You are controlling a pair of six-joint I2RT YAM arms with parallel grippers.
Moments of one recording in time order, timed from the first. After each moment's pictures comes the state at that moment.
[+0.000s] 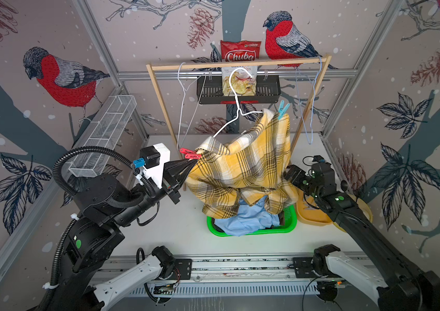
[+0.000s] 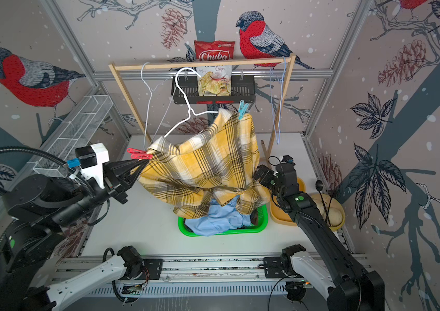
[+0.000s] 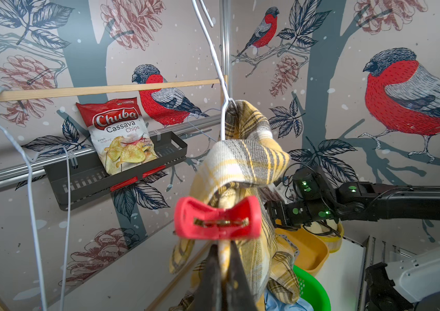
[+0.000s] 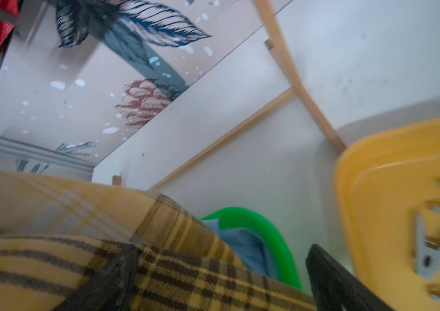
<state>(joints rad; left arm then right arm) -0.73 0.74 1.44 -0.60 0.14 0.03 0.37 0.98 0.75 -0.30 -0.03 0.71</state>
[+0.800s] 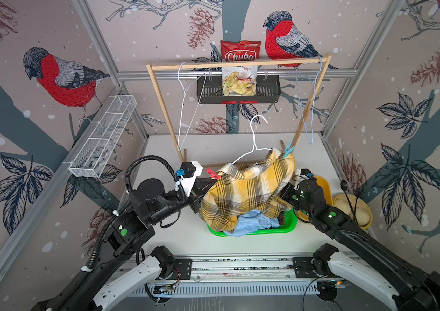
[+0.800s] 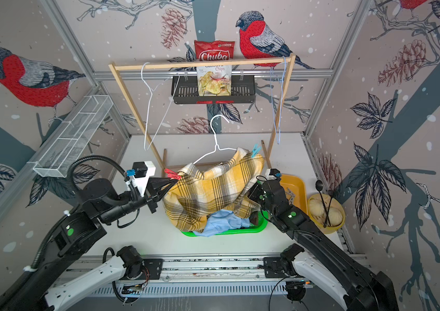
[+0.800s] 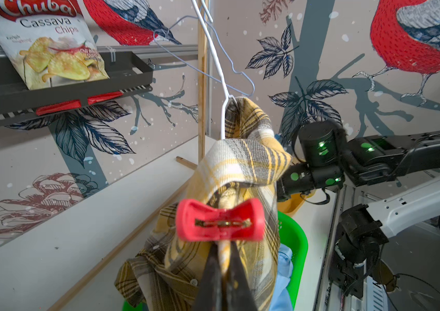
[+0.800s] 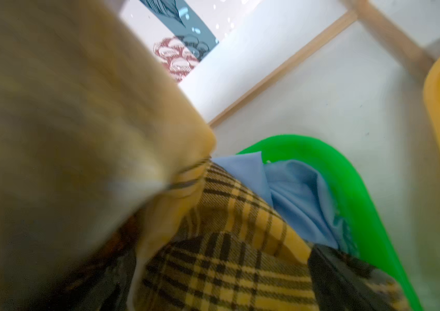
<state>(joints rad) -0.73 0.67 0.98 -0.43 0.22 -0.03 0.60 0.78 0.55 -0.24 0.11 0.89</state>
